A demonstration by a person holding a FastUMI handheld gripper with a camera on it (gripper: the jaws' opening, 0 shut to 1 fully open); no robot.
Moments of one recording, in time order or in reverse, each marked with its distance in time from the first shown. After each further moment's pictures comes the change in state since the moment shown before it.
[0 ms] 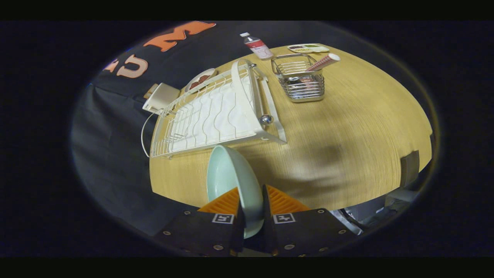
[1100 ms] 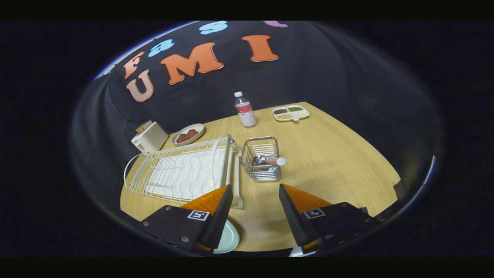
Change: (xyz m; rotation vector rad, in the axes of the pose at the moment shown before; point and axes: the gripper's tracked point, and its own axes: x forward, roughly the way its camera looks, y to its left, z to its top) arm -0.071 -0.044 0.157 -0.210 -0.636 -0.198
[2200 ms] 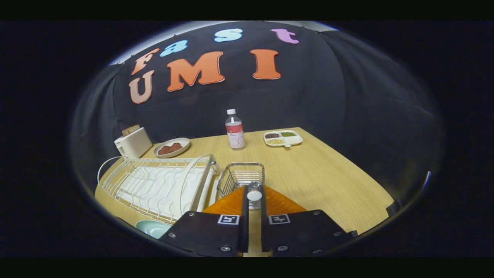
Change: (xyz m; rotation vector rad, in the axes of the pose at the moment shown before) arm 0.044 -0.026 0.033 -0.089 -0.207 -0.093
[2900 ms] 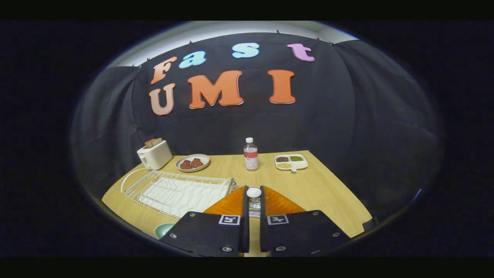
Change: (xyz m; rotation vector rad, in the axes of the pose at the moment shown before) arm -0.084 0.022 0.097 -0.065 -0.100 0.122
